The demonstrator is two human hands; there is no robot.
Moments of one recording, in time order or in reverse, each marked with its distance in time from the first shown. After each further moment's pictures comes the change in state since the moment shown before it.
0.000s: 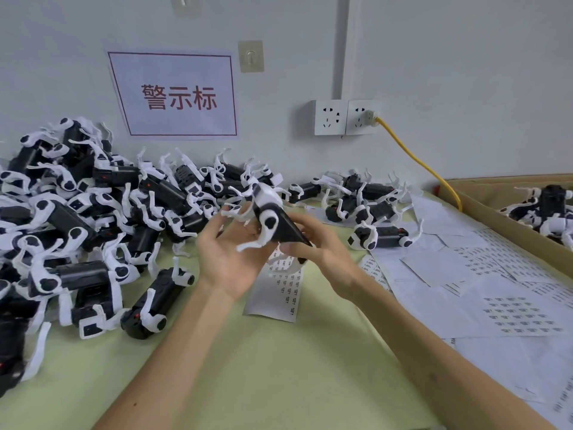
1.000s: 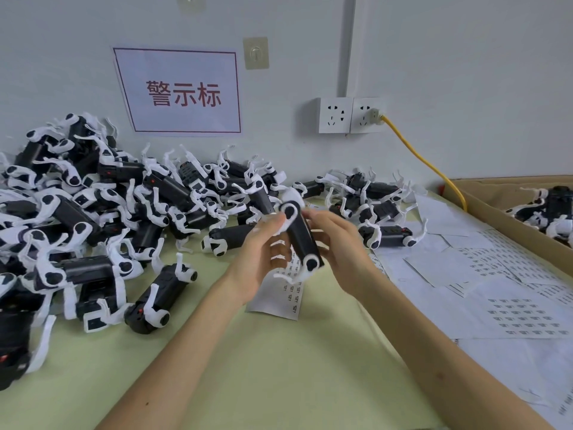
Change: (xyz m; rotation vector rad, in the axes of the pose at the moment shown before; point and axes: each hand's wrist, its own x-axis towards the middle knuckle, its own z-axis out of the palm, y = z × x) left_hand 0.001 -0.021 0.010 0.543 -0.022 -0.039; right_hand 0.006 -0.001 -0.008 0.266 0.221 0.174
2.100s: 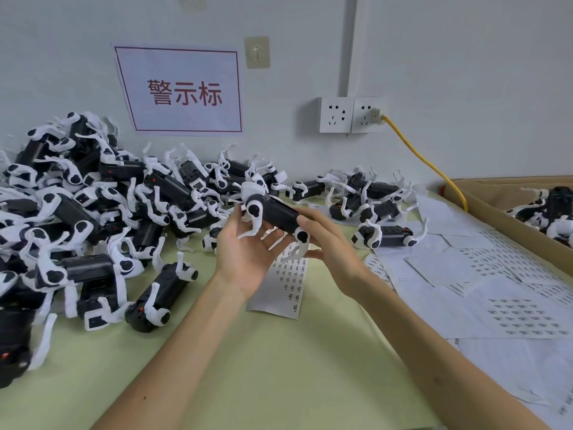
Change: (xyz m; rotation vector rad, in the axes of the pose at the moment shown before) left_hand 0.001 0.006 -0.009 -0.433 0.186 0.020; right_hand -0.007 0.000 0.009 -0.160 -0.091 -0.021
